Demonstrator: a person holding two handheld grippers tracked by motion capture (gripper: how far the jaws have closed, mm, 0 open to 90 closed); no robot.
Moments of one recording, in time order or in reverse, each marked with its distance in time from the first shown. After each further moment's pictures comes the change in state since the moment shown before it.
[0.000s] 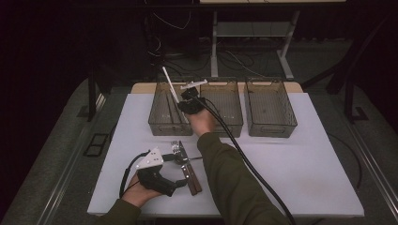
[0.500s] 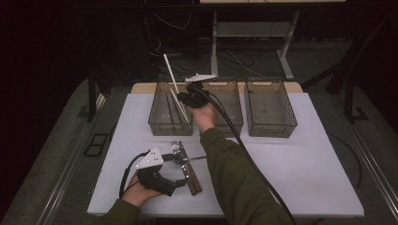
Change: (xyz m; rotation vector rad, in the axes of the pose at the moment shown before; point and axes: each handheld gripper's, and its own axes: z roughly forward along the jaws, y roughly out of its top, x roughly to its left) left arm 0.001 0.000 0.000 0.002 0.009 0.001; right arm -0.006 0.013 -0.022 -0.139 0.076 0.002
